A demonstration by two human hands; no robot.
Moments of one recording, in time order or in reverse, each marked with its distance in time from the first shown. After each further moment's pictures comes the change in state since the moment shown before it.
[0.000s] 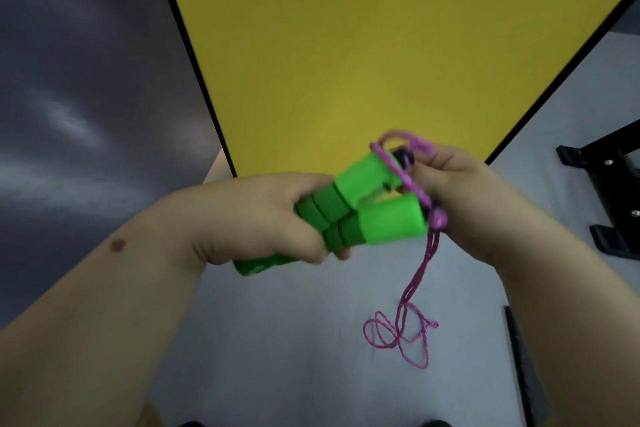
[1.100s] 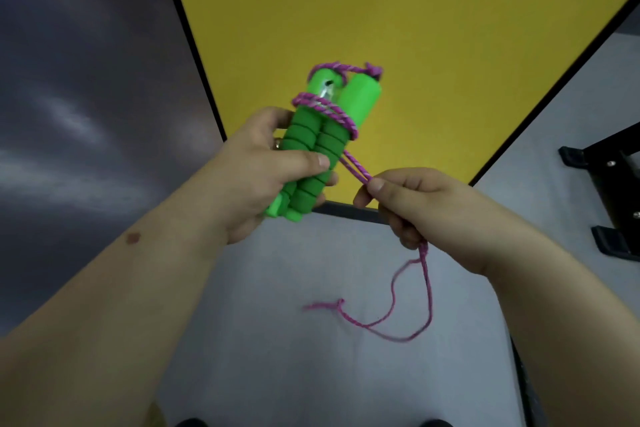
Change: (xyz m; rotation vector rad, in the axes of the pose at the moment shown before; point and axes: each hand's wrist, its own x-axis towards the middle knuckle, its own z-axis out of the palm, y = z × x) left_hand 0.018 -0.009 0.000 -0.607 0.572 0.066; right_hand 0.004 0.012 0.010 -0.190 -0.093 0.107
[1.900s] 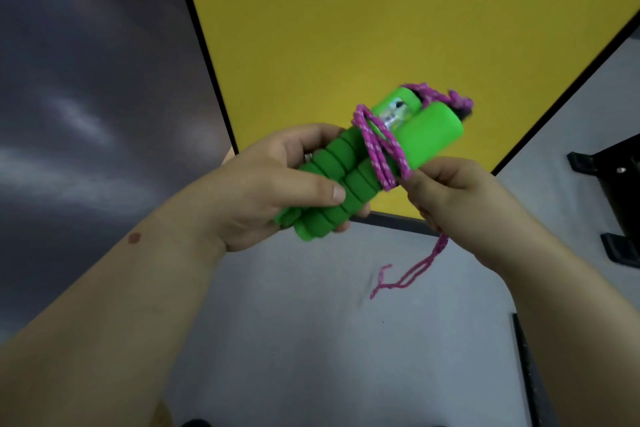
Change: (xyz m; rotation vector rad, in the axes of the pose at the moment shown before) left_hand -0.005 0.001 -0.009 -0.136 -0.414 0.031; right_hand -0.001 0.000 -0.008 -0.185 0.231 -0.116
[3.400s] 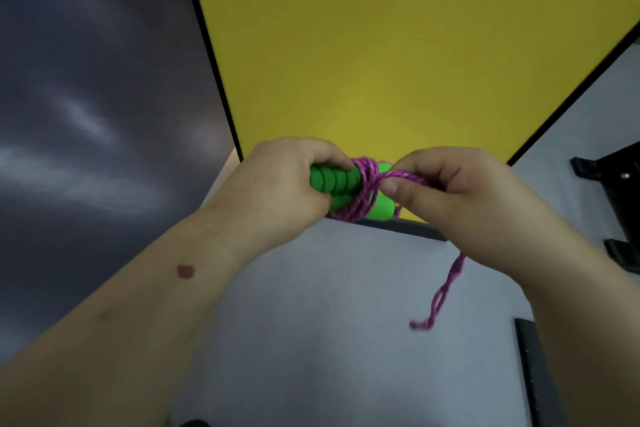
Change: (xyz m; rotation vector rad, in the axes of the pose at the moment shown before) left_hand 0.002 -0.003 0.012 1.073 0.463 0.018; right_hand -0.014 -0.029 -0.005 -0.104 -0.067 -0.152
